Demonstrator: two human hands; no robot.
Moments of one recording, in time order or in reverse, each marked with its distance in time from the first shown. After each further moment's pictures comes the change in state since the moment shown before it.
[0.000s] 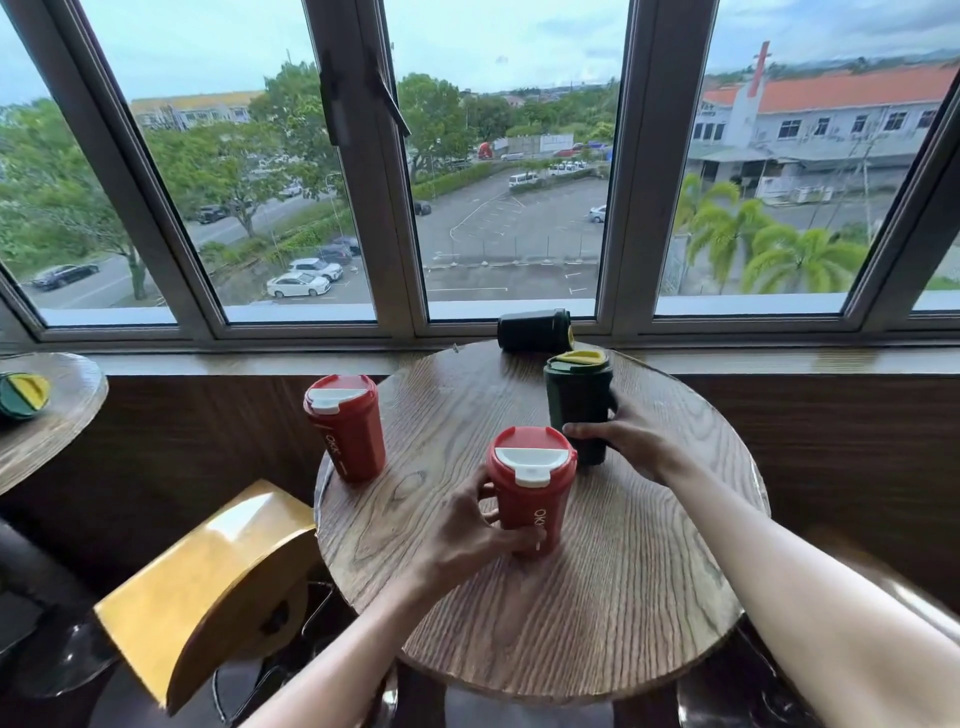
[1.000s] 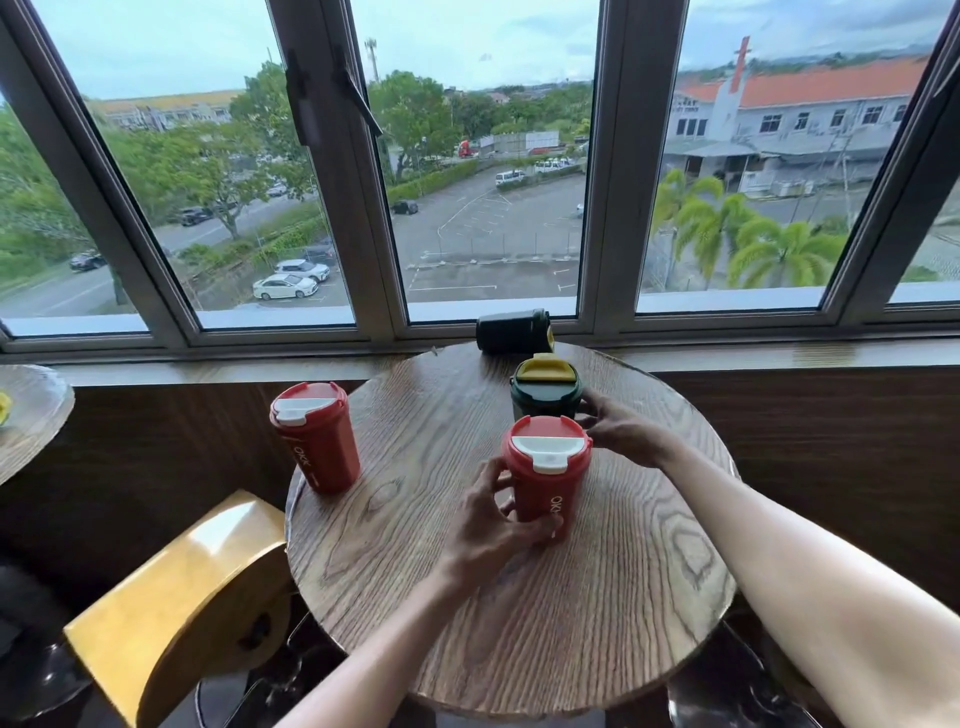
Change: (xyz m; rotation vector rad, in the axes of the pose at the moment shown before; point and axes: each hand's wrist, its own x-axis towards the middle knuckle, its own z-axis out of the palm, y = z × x) left_hand 0.027 -0.001 0.043 -0.100 0.026 0.021; right_hand 0.018 -0.004 -0.027 -0.167 -0.245 0.024
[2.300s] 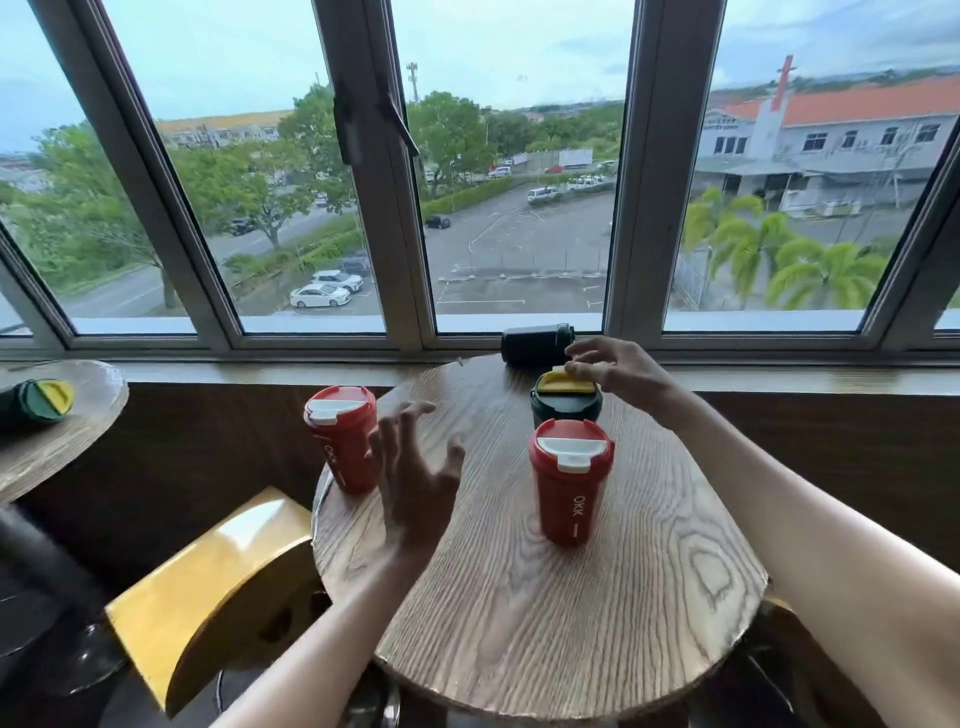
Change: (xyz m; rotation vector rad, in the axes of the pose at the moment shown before) left_hand 0.001 0.044 -0.062 0.550 0.721 0.288; right_hand 0.006 -0.078 -0.006 -0.303 0.278 -0.192
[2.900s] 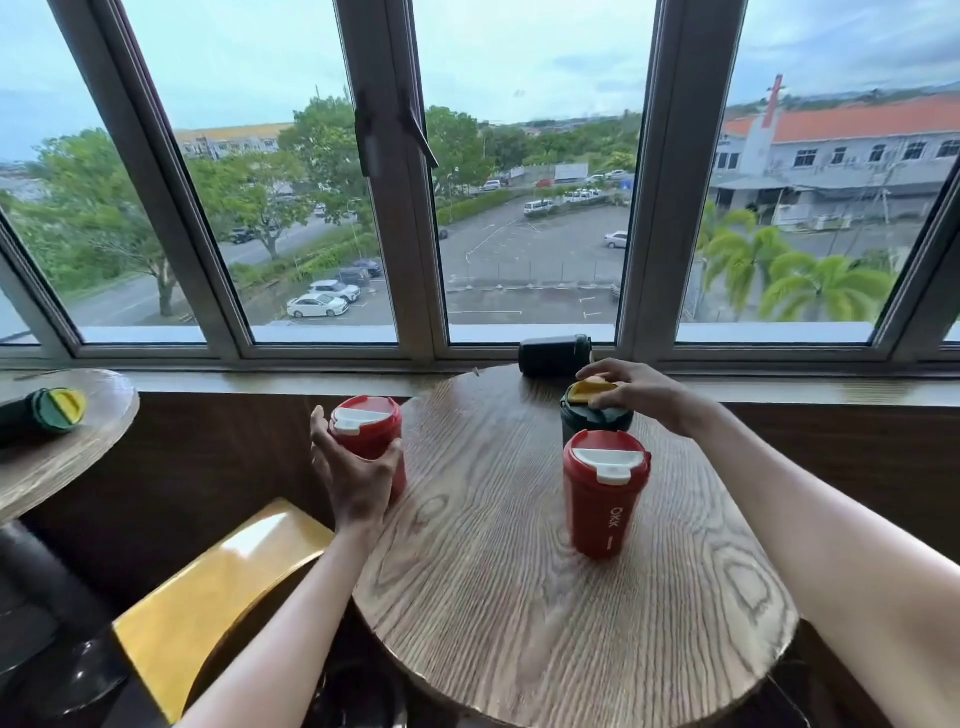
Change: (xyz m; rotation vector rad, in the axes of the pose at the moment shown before) left_hand 0.052 -0.087 -0.036 -0.128 0.123 -0.316; right_hand 0.004 -0.008 0.013 -0.008 -0.172 0.178
